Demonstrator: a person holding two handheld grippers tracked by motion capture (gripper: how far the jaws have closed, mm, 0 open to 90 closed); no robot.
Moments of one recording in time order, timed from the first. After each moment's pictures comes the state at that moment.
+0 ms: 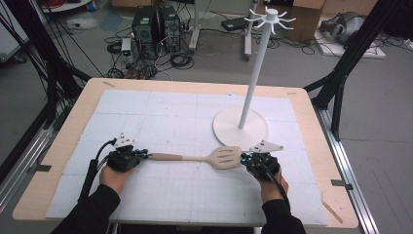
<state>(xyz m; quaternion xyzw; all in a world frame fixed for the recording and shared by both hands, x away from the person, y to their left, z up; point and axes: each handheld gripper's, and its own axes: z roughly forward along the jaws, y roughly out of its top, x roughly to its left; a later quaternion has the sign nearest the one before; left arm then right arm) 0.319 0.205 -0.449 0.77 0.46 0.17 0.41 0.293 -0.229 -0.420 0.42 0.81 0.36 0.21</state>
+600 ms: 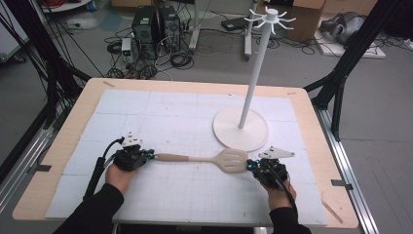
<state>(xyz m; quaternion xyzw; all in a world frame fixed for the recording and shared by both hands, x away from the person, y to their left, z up) 0.320 0.182 -0.444 0.79 0.43 0.16 0.41 0.273 -0.249 -0.420 0.44 0.79 0.37 0.19</state>
